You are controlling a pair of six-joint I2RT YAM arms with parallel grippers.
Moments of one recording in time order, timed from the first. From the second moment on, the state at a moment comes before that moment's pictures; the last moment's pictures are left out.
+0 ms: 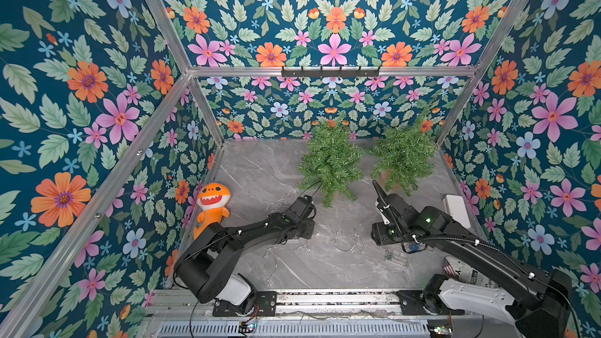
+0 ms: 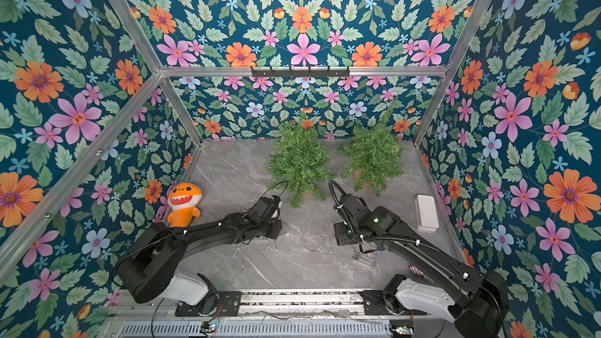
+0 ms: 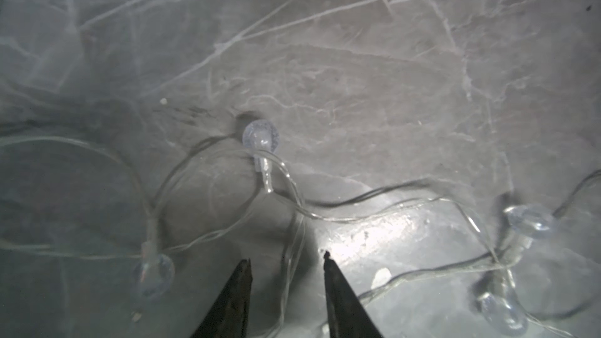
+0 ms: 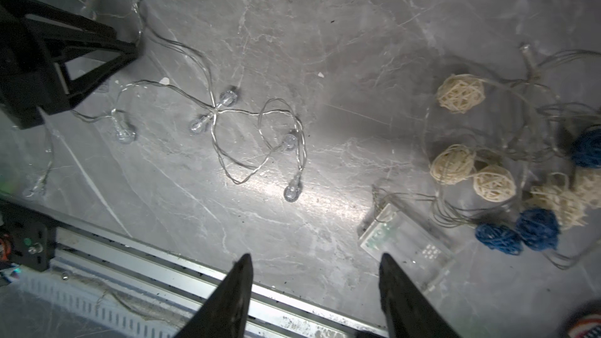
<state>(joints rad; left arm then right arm) -0.74 1.51 0.67 -0.22 -0.08 -0.34 0.76 1.10 0.92 -0.98 0.01 0.57</state>
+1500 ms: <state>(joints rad) -0.58 1.09 1.03 -0.69 0.25 -0.12 0.95 1.39 0.99 -0.07 -0.10 0.37</state>
